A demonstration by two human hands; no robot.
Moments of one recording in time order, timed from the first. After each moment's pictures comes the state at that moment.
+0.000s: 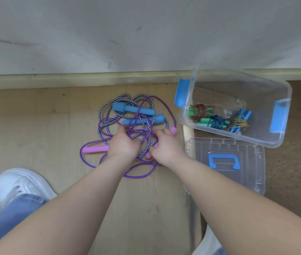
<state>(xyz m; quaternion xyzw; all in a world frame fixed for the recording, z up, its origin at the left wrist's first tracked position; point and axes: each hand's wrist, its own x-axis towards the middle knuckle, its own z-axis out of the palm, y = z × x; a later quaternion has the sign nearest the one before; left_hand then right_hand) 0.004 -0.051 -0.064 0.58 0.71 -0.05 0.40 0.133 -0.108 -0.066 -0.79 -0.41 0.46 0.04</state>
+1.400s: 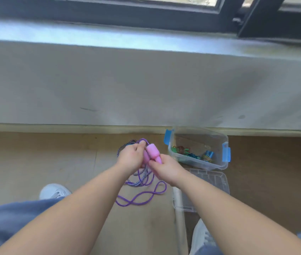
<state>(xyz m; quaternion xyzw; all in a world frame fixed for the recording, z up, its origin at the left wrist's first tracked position) -0.018 -0.097 0.156 0.58 0.60 0.14 0.53 0.108 -0.169 0.156 -0.74 -0.43 0.48 0.20</state>
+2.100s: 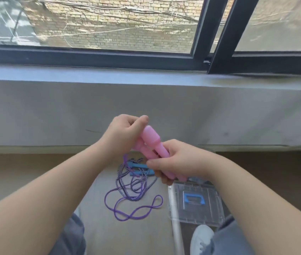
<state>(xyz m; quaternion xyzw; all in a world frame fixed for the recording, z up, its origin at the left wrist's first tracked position) -0.041 -0.129 0.368 0.75 0.38 0.26 0.48 0.119 -0.228 0.374 -0.59 -0.56 0.54 0.21</state>
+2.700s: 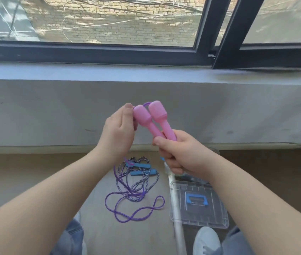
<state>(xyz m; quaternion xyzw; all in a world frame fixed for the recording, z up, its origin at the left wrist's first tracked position) -0.025 -0.096 0.338 0.69 0.45 0.40 0.40 0.130 -0.200 0.355 -0.57 -0.43 0.59 0.38</state>
